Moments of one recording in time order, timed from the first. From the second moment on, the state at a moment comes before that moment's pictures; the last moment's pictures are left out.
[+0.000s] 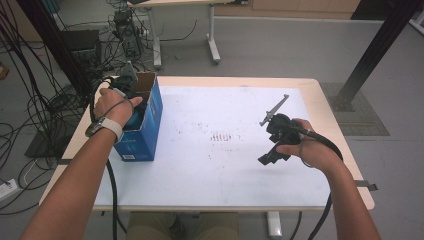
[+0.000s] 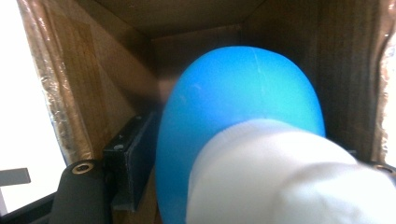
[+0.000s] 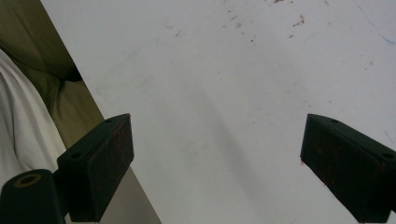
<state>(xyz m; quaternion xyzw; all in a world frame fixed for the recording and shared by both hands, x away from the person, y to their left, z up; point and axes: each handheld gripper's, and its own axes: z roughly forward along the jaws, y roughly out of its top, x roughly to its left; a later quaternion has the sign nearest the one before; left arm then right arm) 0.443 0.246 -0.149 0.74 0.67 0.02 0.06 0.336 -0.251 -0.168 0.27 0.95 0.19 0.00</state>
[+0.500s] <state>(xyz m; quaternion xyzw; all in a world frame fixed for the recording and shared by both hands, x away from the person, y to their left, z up) 0.436 0.257 -0.130 0.74 0.67 0.02 0.08 0.336 -0.247 -0.170 0.27 0.95 0.19 0.00</state>
